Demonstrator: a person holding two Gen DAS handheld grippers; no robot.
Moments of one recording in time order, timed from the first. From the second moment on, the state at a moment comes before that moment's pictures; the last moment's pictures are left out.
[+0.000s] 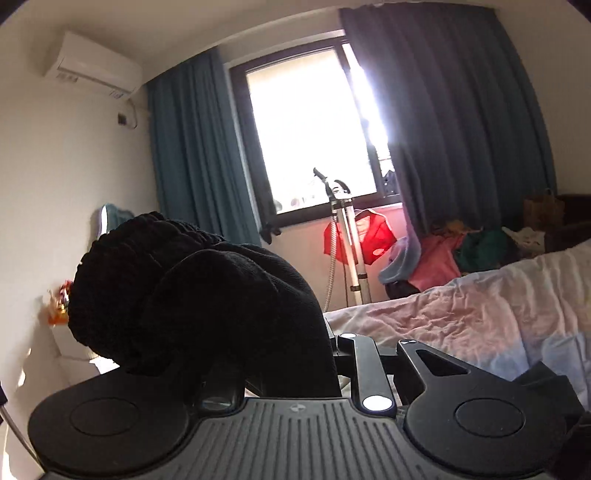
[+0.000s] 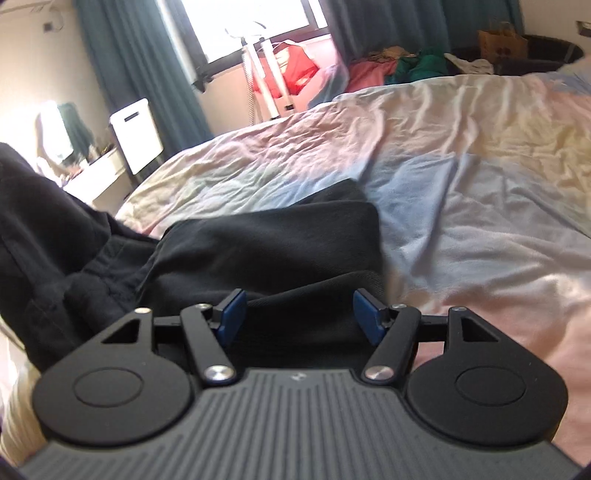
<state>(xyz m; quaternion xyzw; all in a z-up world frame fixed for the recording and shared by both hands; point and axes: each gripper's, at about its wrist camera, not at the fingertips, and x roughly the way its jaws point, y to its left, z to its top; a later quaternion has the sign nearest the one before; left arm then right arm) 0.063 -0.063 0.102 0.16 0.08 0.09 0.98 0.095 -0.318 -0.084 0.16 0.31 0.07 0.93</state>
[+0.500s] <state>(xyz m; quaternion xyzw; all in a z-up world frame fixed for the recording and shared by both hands) 0.091 -0.298 -0.070 0.42 0.13 -0.10 0.89 0.079 -0.442 -0.084 0.38 0.23 -0.05 0.89</state>
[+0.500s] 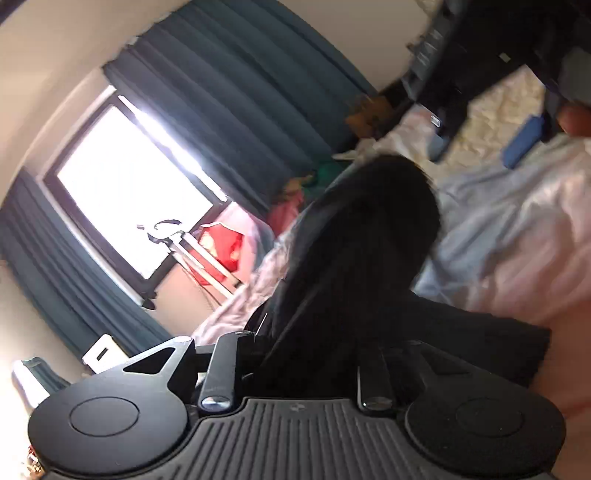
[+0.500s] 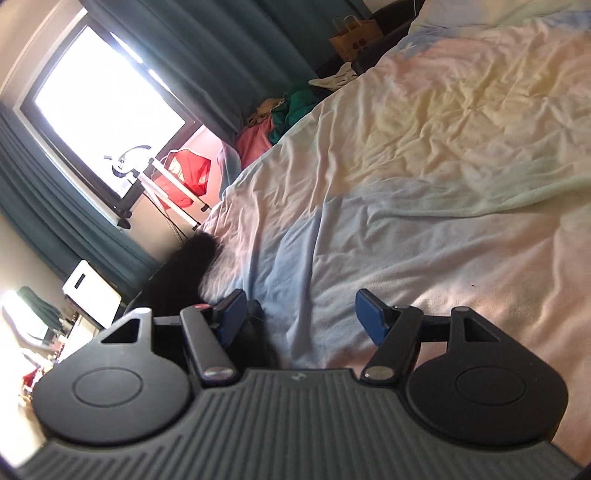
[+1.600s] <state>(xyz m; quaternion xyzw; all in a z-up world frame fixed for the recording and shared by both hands) 0.040 -0.068 -0.048 0.13 0.22 -0.03 0.97 0.119 -0.391 -0.143 0.50 0.29 0.10 0.81</state>
